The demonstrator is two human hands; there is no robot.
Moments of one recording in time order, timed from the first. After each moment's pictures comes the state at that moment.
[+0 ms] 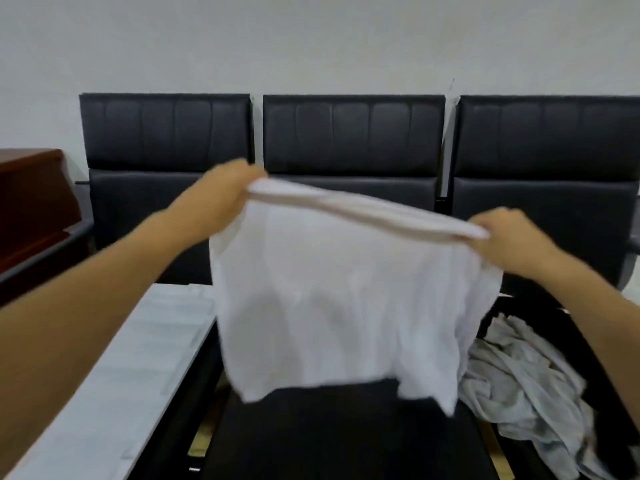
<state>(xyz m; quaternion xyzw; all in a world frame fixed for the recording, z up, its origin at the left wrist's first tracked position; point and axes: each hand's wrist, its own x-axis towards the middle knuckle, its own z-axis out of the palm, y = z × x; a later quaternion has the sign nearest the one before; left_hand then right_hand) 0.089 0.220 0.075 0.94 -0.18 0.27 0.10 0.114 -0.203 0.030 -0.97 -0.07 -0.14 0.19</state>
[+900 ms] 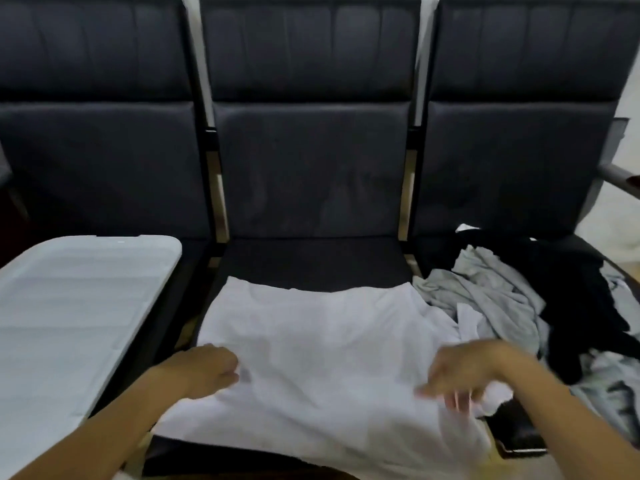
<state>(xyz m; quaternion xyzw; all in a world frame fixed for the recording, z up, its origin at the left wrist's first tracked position) -0.001 0.191 -0.198 0.94 -0.08 -0.34 0.00 0.008 -0.209 -0.149 -0.85 -0.02 0.51 0.09</state>
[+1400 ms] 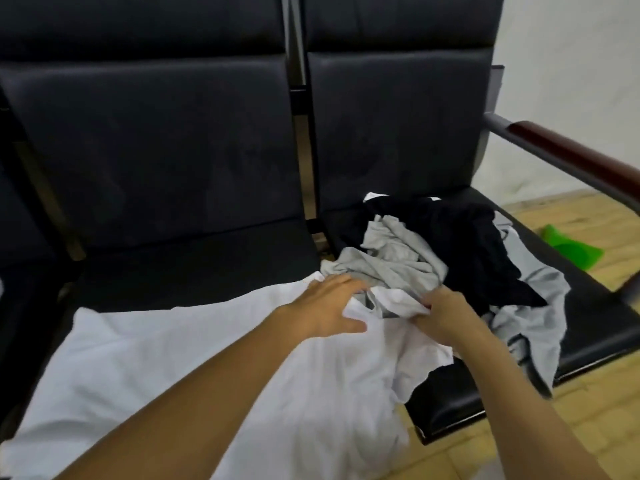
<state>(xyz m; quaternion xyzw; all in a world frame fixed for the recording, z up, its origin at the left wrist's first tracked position) 0.114 -0.132 -0.216 0.88 -0.39 -0.18 0.18 0.030 -0.340 -0.212 -0.93 0.25 0.10 0.23</state>
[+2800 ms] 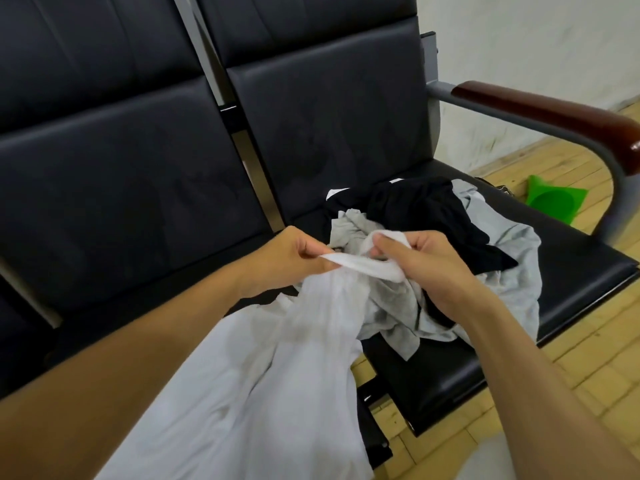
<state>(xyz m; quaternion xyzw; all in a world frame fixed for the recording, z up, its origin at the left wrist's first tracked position) 0.129 -0.161 -0.120 0.80 -0.34 -0.27 0.40 0.019 -0.352 -0.156 -0.72 0.17 -0.09 0.66</state>
